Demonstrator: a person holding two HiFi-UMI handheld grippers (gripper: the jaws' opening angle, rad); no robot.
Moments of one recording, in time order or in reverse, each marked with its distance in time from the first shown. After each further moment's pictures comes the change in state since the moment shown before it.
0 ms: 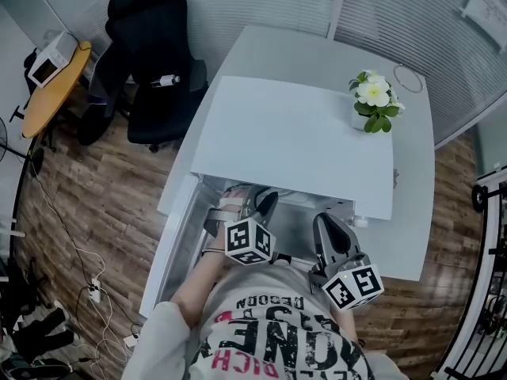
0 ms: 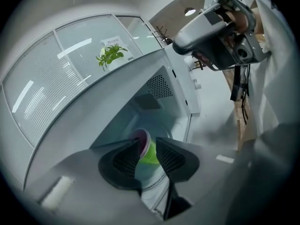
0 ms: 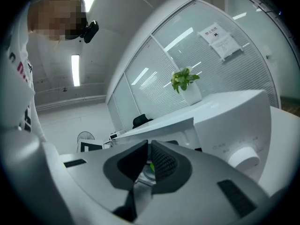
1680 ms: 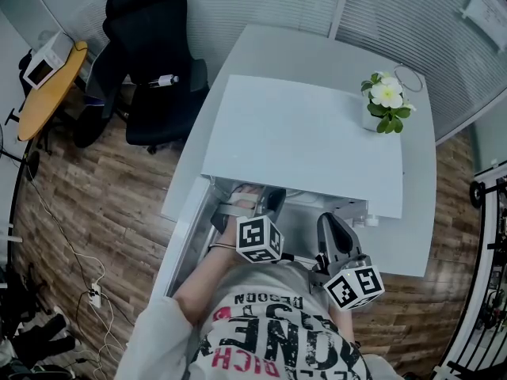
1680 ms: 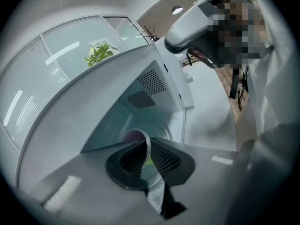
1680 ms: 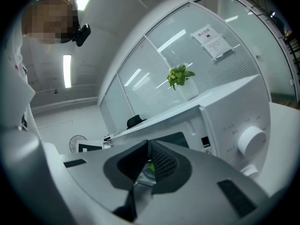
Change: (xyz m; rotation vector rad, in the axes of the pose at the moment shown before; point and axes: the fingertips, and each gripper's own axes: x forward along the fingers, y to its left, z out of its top) left arm 0.009 -0.004 -0.009 0.123 -0.014 -0.066; right arm 0.012 0.009 -0.014 0.052 -0.017 -0.089
